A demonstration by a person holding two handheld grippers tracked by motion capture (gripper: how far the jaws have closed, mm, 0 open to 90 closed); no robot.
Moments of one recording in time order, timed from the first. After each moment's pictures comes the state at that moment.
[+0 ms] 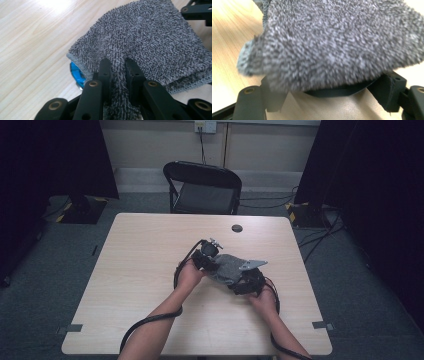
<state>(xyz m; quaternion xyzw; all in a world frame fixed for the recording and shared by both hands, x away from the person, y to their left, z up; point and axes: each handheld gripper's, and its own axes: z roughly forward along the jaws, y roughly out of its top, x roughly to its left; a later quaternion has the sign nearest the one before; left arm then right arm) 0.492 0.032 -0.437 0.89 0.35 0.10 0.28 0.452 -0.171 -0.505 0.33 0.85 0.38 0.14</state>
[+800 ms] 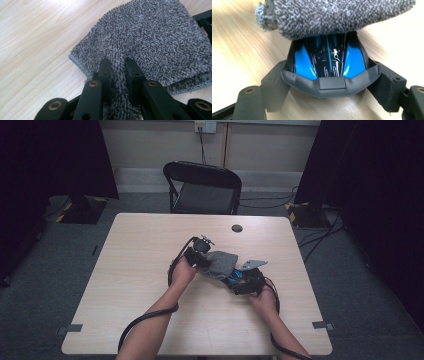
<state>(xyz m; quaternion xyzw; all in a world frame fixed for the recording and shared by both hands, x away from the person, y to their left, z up) 0.505 0.054 -0.441 0.88 0.38 0.11 0.26 0.452 -0.171 -0.505 0.33 0.85 0.38 0.14</state>
